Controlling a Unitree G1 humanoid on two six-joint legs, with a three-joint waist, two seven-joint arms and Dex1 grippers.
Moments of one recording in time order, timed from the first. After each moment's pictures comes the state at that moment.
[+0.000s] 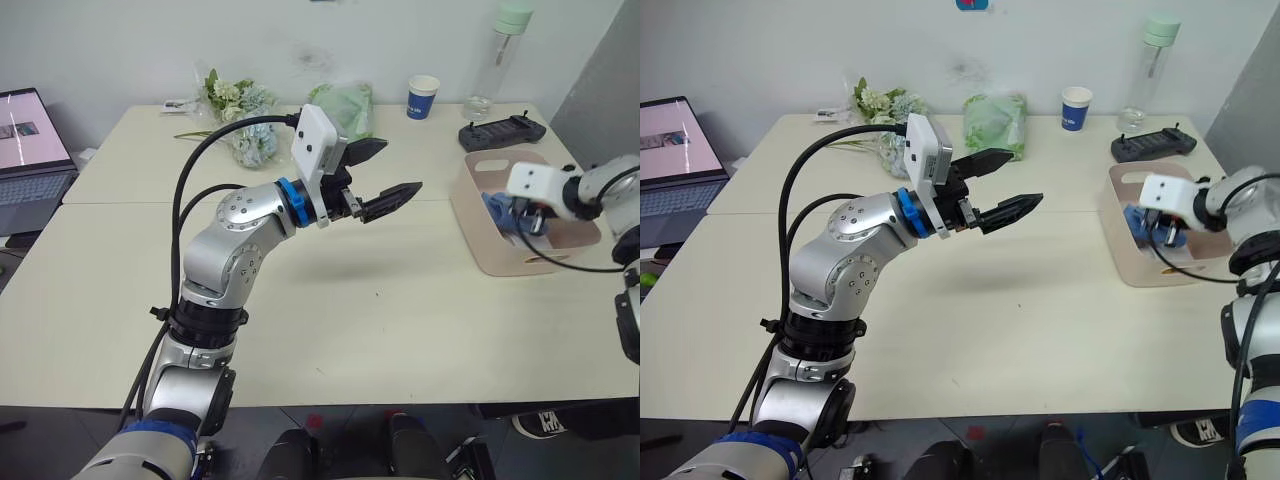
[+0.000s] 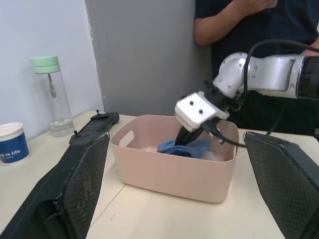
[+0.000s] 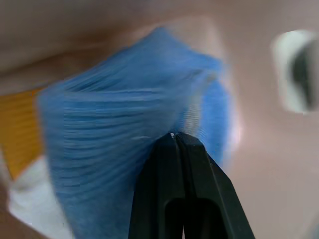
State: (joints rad) left arm -0.79 0.31 -0.09 -0.15 -0.48 0.54 -0.71; right arm -1.16 -0.81 0.36 1.21 -0.45 -0.22 1.00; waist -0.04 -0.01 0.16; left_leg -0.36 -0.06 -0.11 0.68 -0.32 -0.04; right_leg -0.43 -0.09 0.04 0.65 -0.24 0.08
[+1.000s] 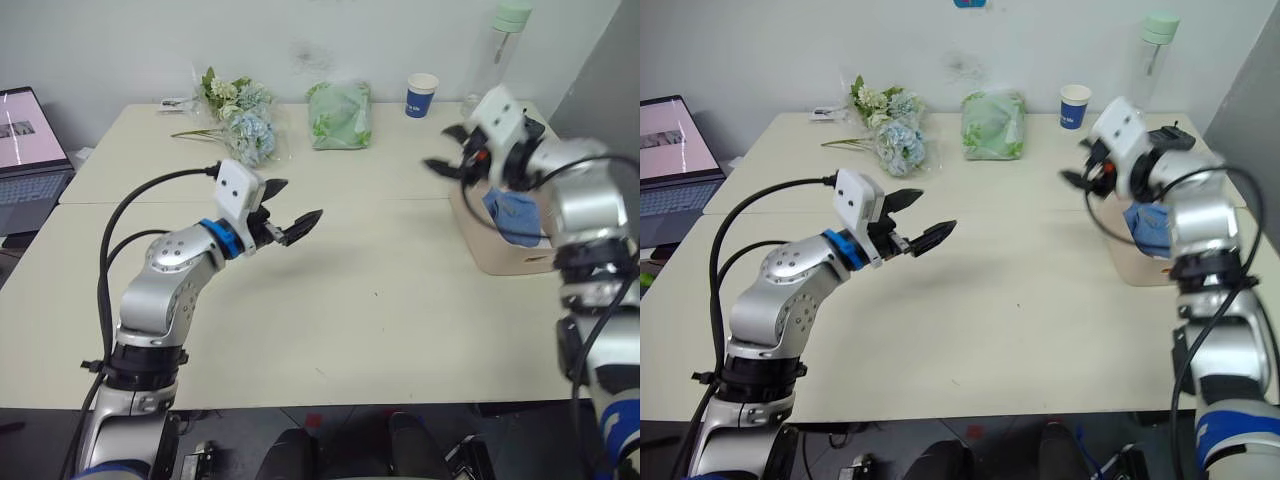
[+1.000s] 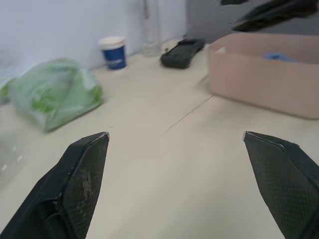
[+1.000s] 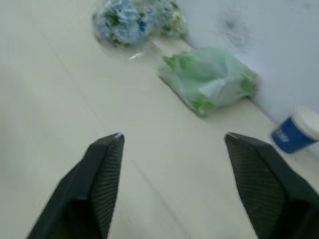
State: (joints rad) left arm -0.45 0.49 0.05 -0.17 -0.36 0.45 -0.60; right arm -0.85 -0.48 -0.01 0.21 0.04 0.42 0.85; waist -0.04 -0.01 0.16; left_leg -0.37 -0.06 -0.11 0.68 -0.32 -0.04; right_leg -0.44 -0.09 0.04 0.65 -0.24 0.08
